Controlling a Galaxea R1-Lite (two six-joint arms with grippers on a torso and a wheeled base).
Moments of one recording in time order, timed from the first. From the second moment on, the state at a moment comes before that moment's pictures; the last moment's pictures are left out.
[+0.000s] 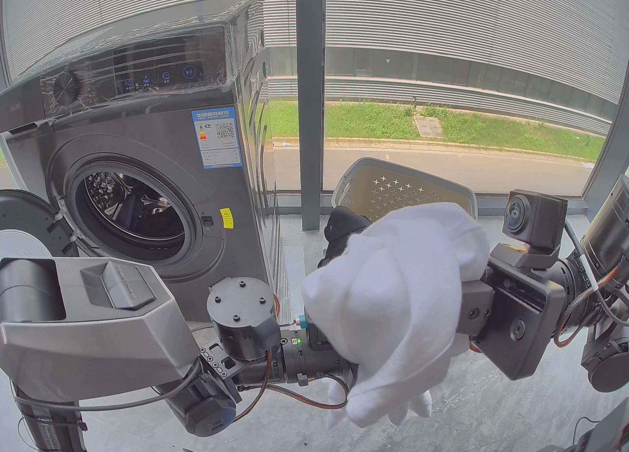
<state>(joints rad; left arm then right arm) -0.79 2.19 -0.66 -1.55 -0.63 -0.04 0.82 1.57 -0.57 -1.26 0.75 0.61</state>
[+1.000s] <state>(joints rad) -0.65 2.11 -0.79 -1.55 -0.47 -0.15 0.73 1.46 -0.08 -1.27 0.72 0.57</state>
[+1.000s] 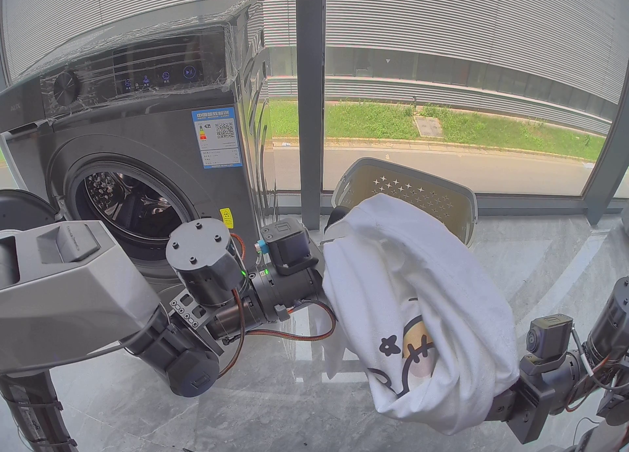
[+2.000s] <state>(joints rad) -0.60 1.95 -0.67 -1.55 -0.39 -0.21 0.44 1.70 -0.14 -1.26 0.61 0.27</state>
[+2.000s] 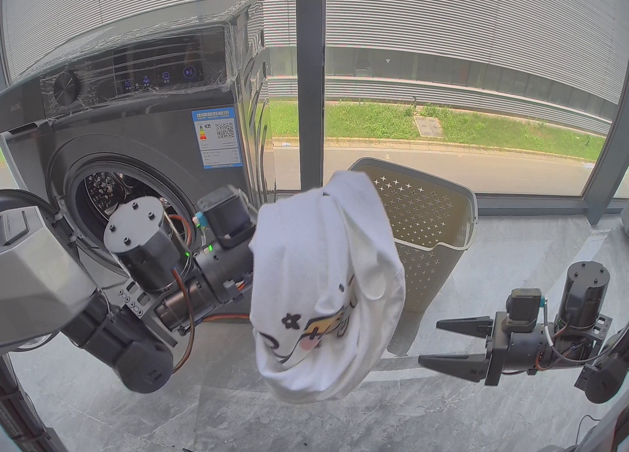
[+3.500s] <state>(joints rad) -0.18 1.73 -0.19 -1.51 -0.30 -0.26 0.17 1.45 -0.22 -1.26 0.64 0.31</state>
